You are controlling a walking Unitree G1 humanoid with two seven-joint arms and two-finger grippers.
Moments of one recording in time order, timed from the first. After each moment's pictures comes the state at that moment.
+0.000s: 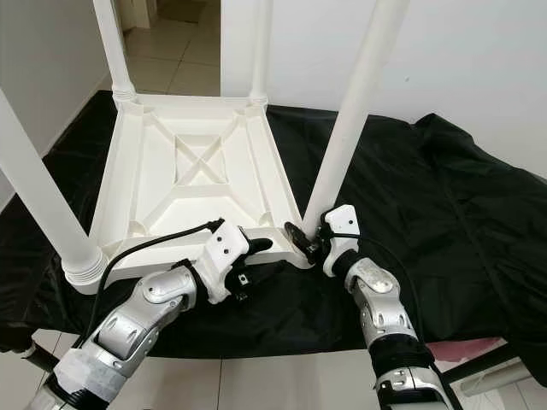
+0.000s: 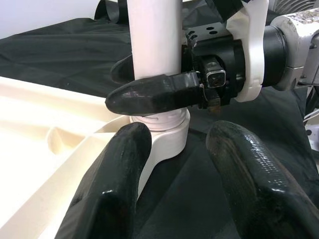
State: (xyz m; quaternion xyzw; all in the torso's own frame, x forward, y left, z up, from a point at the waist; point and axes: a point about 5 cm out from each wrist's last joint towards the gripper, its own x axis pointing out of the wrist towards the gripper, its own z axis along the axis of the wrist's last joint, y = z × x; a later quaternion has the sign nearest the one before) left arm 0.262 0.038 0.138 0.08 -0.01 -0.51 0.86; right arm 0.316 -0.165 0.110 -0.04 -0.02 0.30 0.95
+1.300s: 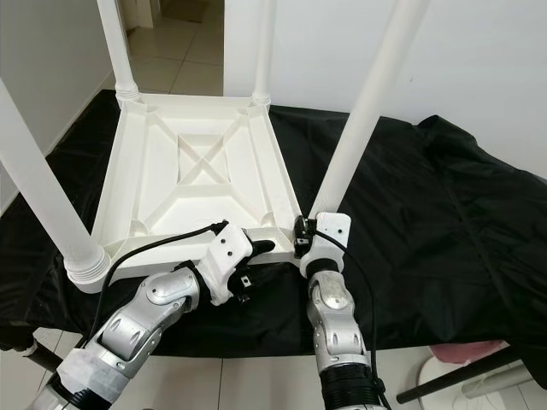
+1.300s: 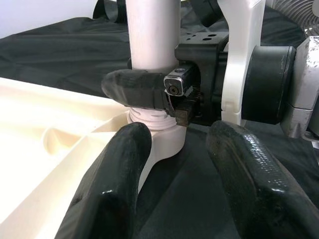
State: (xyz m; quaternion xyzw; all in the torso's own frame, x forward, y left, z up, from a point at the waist) left arm 0.262 0.034 0.137 0.09 -0.01 -0.52 0.85; right arm 0.298 -0.125 0.113 0.05 -0.02 0.00 1.00
